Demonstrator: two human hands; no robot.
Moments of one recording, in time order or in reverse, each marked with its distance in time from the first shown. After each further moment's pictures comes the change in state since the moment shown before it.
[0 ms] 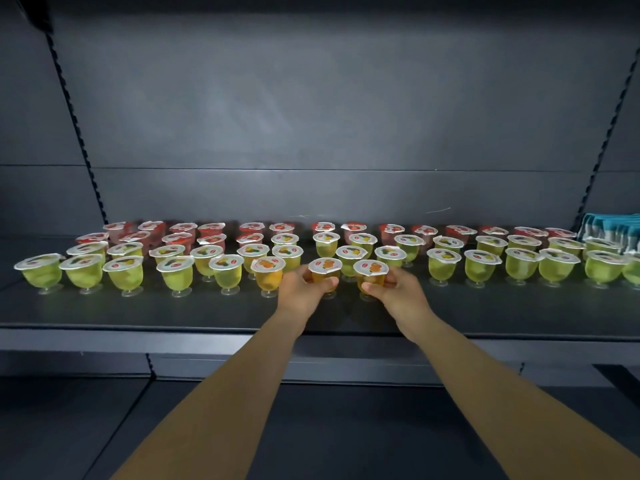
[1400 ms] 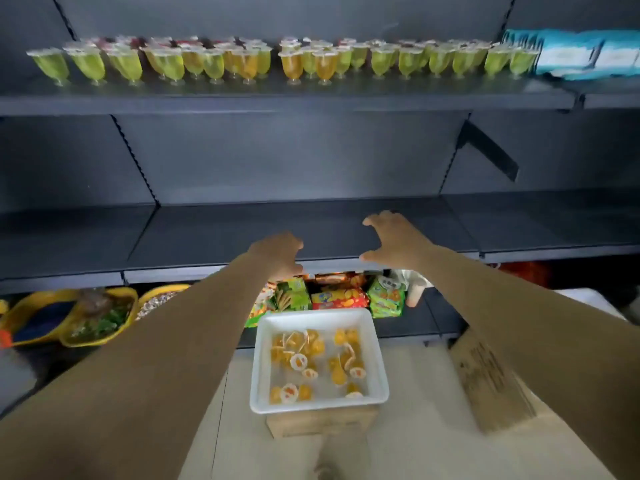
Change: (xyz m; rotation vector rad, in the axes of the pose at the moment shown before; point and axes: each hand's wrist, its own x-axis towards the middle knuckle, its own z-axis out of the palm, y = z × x) left_hand -0.335 -0.143 -0.069 1.216 -0.660 0.211; right_hand -0.354 0.108 -0.074 -1.118 -0.370 -0.056
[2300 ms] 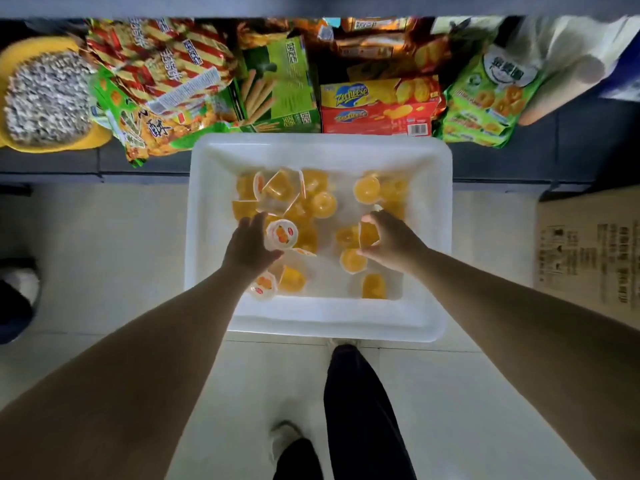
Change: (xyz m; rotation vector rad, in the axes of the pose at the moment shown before) left_hand 0.204 -0.091 0.513 -0.456 -0.286 -0.488; right_hand 0.153 0.171 0.526 0.319 -0.672 0.123
